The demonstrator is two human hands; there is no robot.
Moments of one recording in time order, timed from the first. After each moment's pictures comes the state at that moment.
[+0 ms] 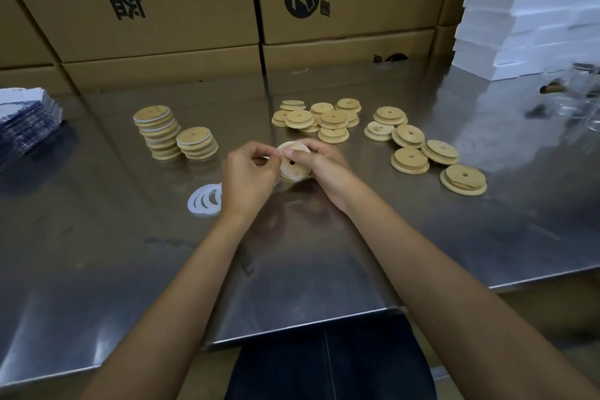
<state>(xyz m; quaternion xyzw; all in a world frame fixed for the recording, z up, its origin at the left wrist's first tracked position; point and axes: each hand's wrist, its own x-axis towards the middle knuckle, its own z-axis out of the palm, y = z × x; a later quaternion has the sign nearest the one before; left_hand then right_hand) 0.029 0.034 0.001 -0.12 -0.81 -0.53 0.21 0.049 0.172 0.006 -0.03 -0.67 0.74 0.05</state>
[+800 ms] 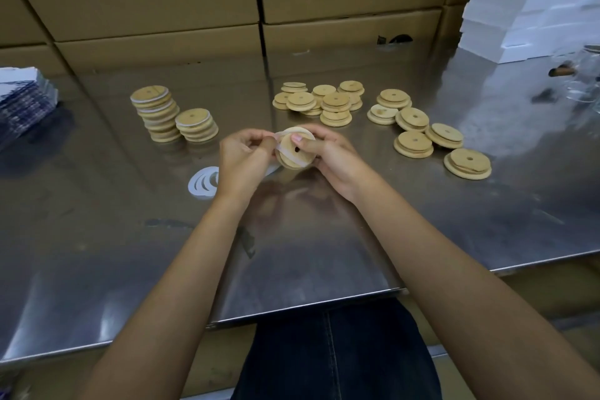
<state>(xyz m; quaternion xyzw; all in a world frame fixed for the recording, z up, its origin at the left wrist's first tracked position) 0.038 0.030 0.005 -0.06 -0.73 -0.67 0.10 0.066 0.175 0.005 0.00 -0.64 0.77 0.02</state>
